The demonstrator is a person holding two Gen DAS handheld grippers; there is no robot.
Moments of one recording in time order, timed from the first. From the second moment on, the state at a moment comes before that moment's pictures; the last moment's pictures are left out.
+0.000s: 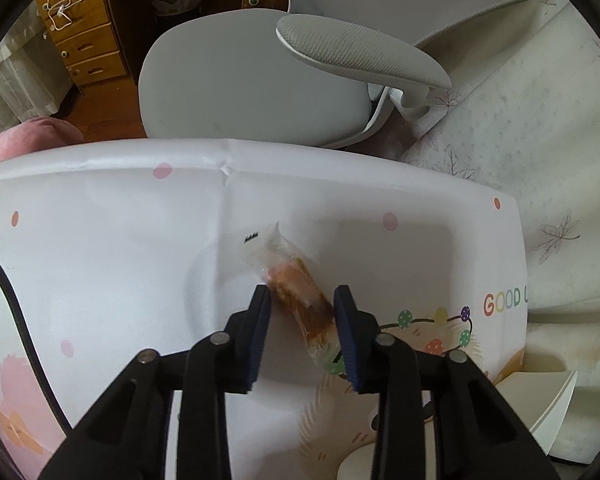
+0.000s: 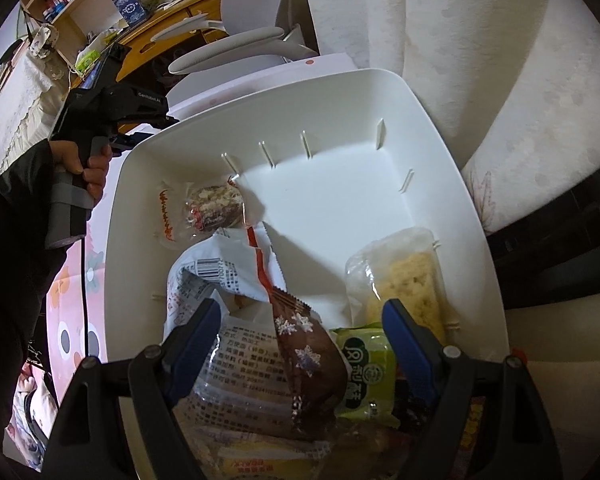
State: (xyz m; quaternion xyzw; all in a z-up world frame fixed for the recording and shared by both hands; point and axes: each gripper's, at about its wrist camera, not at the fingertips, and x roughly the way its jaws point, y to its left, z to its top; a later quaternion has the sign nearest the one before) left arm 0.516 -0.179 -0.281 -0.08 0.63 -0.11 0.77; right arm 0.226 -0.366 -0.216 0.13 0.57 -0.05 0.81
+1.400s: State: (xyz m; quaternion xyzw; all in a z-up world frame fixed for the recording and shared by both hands) left arm 0.316 -0.168 -0.120 -0.11 0.57 -0.17 0.80; right arm 0.151 -0.385 -0.149 0.12 0.52 0.01 0.85
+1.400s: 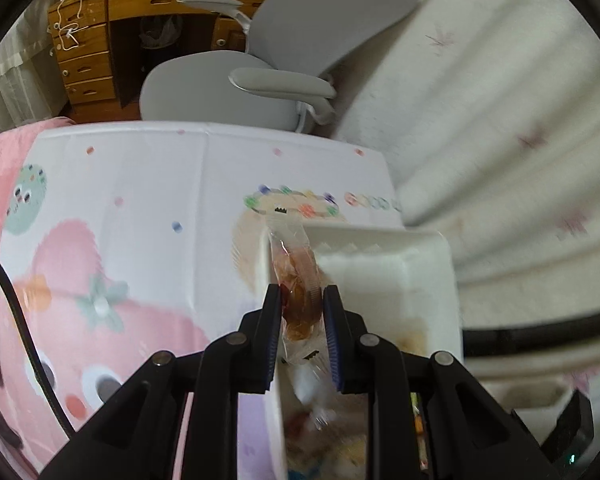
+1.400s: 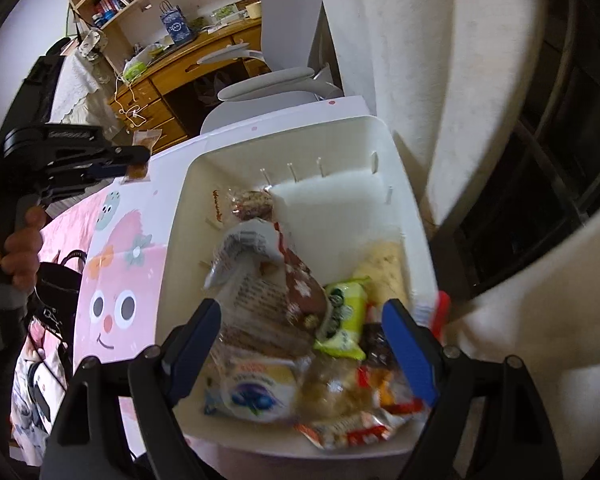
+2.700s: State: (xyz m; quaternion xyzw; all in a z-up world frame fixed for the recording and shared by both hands) left arm 0.071 -0.025 -0.066 -0.13 0.52 -0.12 0.83; right arm 0.042 -0.272 -0.112 0.09 0.51 0.09 0.85
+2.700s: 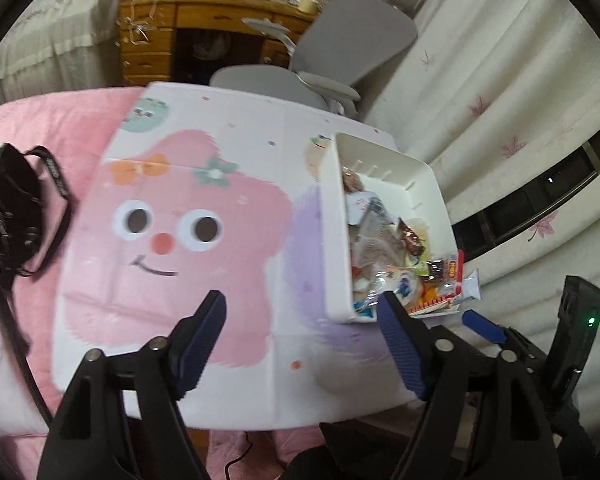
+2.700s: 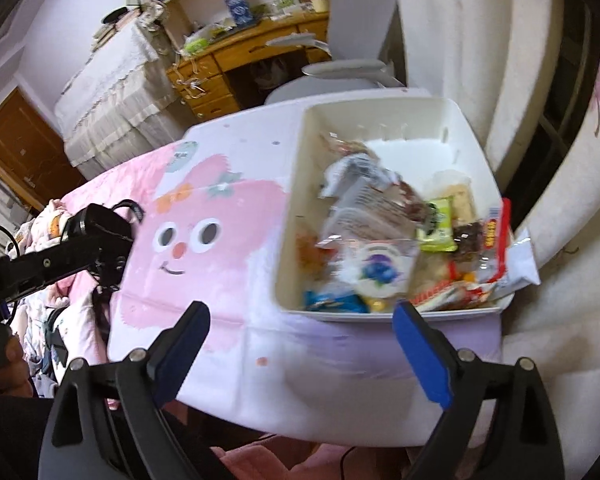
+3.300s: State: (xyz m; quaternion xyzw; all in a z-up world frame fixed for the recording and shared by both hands) left arm 0.019 -0.026 -0.003 -0.07 0.48 -0.11 0.87; right arm -0.009 -0.227 -0.027 0.08 0.51 0.12 0.85
